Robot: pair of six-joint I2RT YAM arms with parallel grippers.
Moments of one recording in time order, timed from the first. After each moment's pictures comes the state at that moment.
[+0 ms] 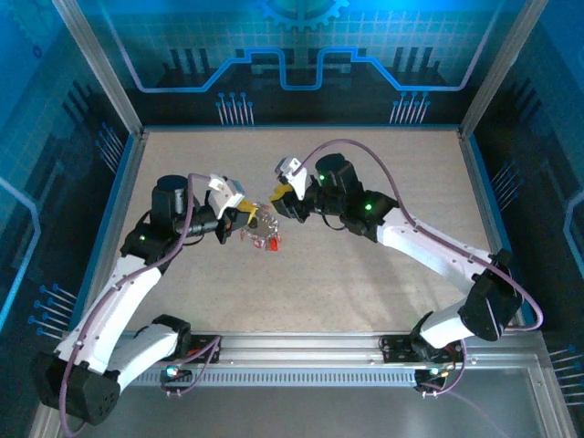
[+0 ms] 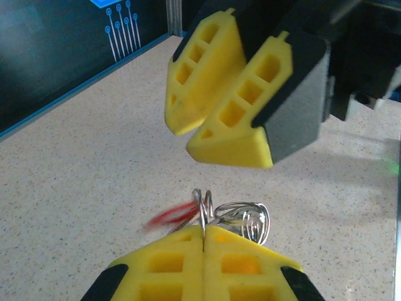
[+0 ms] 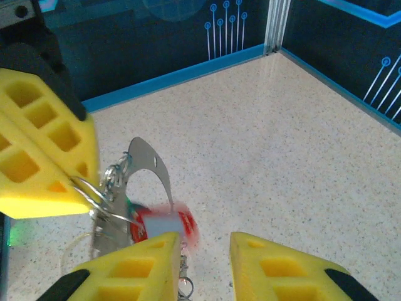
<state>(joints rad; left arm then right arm) -0.25 0.94 0.89 -0.40 0.68 0.28 0.75 1.46 1.25 -0.23 -0.32 -0.10</state>
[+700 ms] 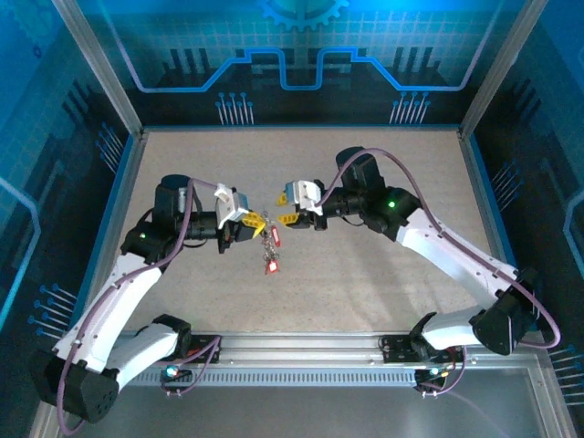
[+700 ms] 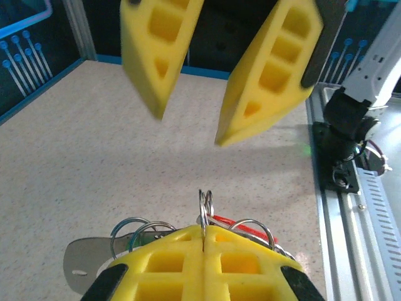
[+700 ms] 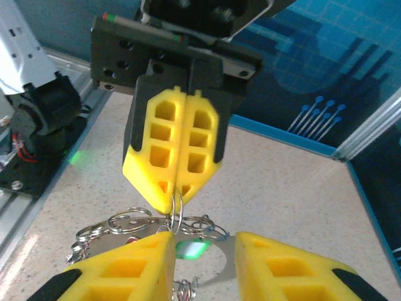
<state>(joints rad) -0.28 0.96 0.92 -0.48 0.94 0.42 0.71 1.36 1.28 -0.39 -0.72 -0.70</state>
